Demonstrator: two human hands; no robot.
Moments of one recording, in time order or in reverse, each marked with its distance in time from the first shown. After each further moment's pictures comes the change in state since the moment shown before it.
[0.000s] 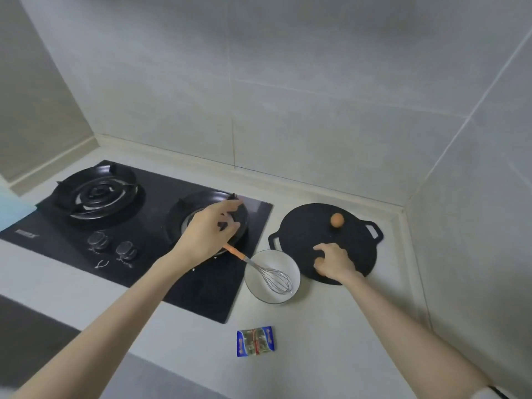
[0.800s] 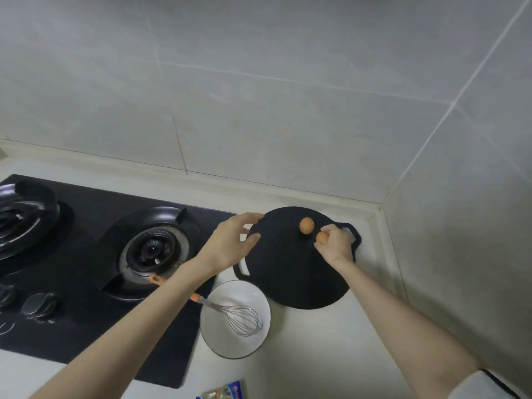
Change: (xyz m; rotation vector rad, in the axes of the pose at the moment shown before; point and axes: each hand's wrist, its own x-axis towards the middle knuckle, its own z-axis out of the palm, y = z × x) left_hand 0.117 0.016 0.109 -0.076 -0.265 0.049; right_hand 0.099 0.058 -0.032 0.268 0.334 0.195
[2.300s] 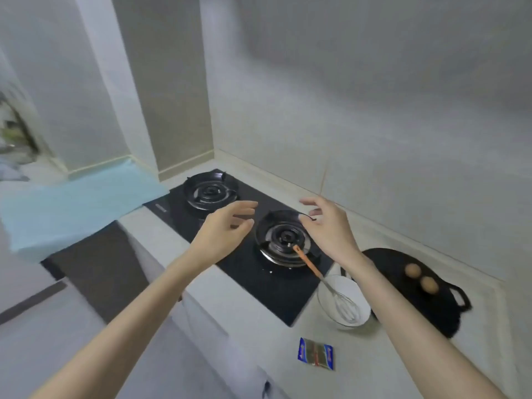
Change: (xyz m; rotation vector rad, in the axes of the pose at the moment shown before) left_hand -0.289 0.007 -0.155 -0.014 0.595 -0.168; right_hand -0.267 -0.257 -0.034 0.337 -0.250 -0.858
